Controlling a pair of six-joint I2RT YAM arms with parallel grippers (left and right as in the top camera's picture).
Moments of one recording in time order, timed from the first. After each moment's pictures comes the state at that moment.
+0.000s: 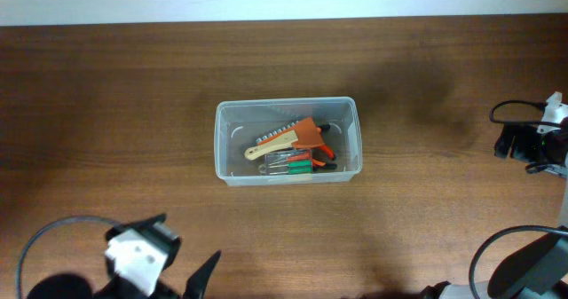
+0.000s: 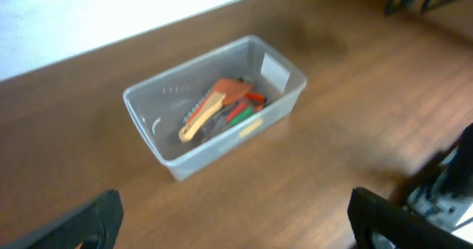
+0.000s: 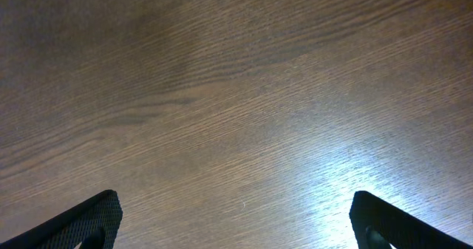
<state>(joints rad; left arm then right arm) -0.30 0.48 1.19 -1.20 0.29 0.11 -0.64 1.62 1.36 -0.97 -0.08 -0.23</state>
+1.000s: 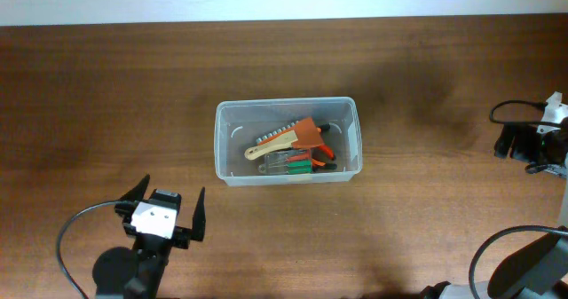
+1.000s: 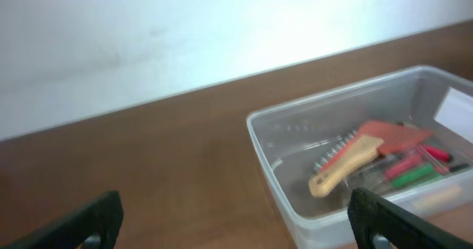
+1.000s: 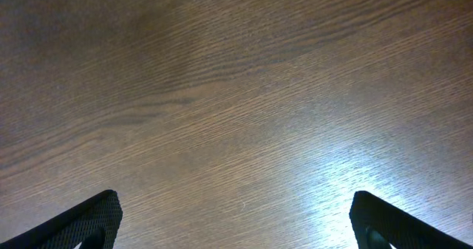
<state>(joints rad) -0.03 0.17 0.37 -0.38 0.14 0.18 -0.64 1.62 1.36 -0.97 -0.08 -0.23</state>
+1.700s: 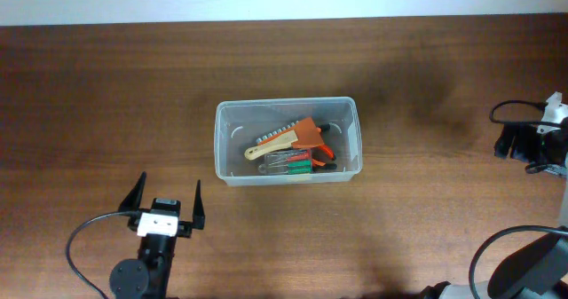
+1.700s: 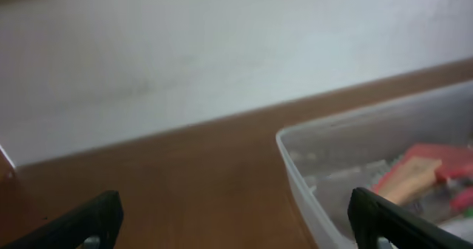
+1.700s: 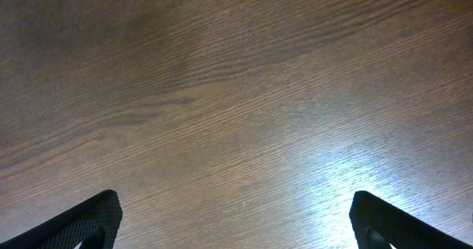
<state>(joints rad) 0.03 0.01 0.04 -0.02 0.14 0.19 -0.64 1.62 1.36 -0.97 -0.08 -0.23</state>
